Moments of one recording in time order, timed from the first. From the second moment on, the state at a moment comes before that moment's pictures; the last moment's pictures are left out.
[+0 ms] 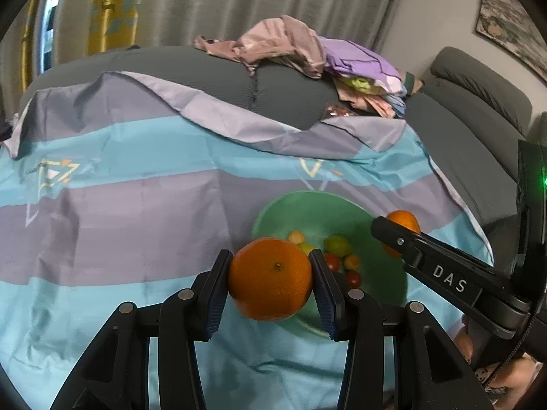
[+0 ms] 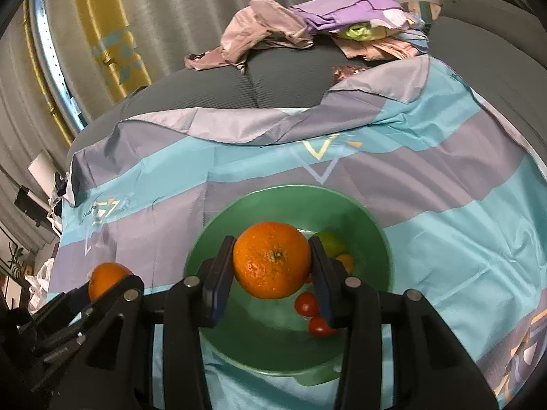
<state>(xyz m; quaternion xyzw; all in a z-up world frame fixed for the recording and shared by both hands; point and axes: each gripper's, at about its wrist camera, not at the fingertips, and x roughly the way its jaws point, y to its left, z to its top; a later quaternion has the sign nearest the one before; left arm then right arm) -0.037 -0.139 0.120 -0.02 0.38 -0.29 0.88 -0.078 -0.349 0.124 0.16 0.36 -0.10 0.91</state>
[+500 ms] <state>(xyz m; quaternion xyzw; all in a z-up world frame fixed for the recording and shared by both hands) -0.039 -0.182 0.097 0.00 0.42 -0.31 0.85 -0.071 -0.369 0.106 0.17 0.39 -0.11 0.90</state>
